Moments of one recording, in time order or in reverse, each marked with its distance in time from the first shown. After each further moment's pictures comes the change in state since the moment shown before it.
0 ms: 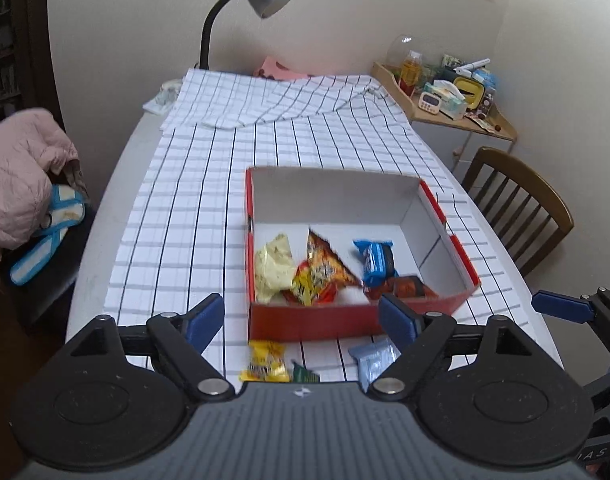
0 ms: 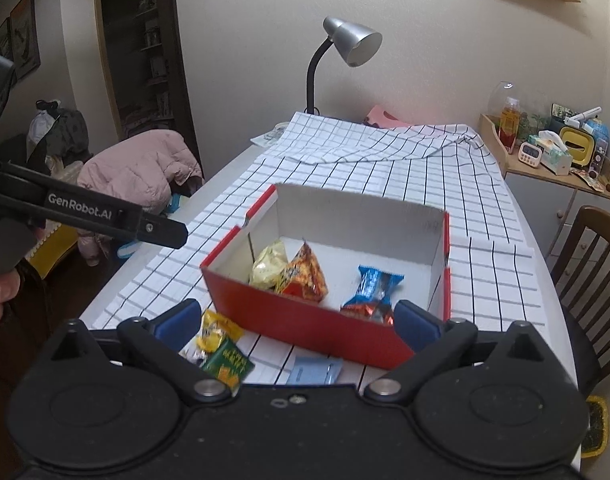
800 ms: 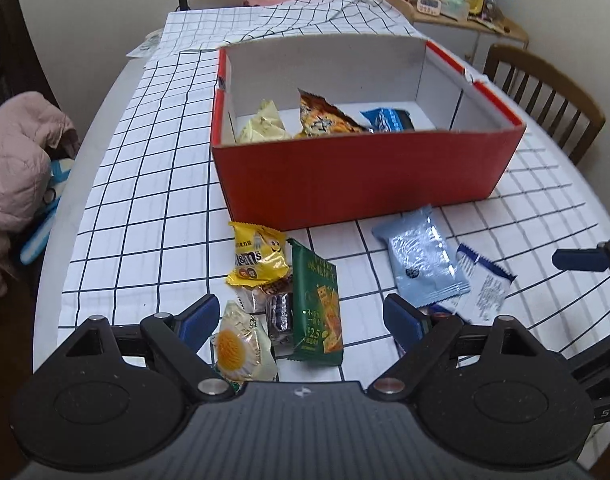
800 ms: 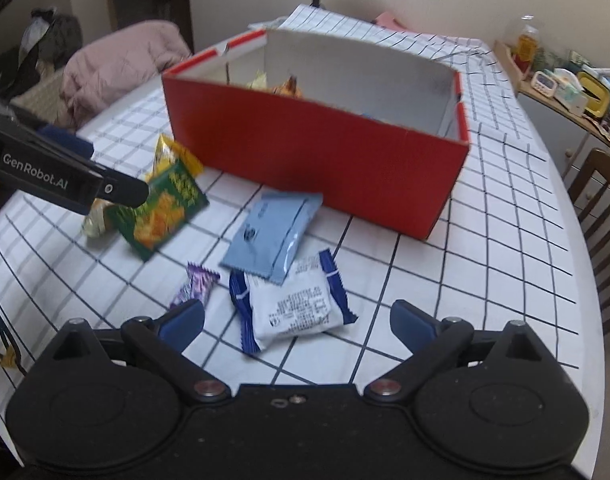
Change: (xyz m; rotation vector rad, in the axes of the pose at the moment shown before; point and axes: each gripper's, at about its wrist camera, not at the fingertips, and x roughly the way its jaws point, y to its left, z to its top) left arm 0.078 -0.029 -0.099 0.160 0.133 0.127; right arm 0.065 -0.018 -0.111 -0.109 0.244 -0.035
